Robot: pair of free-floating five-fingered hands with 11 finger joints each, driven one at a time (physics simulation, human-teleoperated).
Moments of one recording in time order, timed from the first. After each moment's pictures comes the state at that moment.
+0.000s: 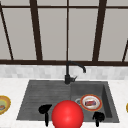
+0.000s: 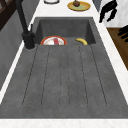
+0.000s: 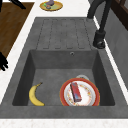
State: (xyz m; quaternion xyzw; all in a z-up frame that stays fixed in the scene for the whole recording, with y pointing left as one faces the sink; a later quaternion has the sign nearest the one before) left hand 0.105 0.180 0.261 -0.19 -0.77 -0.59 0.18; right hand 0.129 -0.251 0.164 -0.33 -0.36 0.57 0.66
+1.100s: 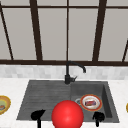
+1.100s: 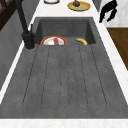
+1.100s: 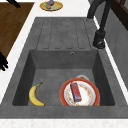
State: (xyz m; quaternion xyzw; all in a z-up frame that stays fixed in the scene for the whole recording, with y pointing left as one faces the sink) left hand 0.057 0.228 0.253 -0.19 -0.76 -0.59 0.18; right hand 0.129 -0.251 0.164 -0.33 -0.36 0.57 0.66
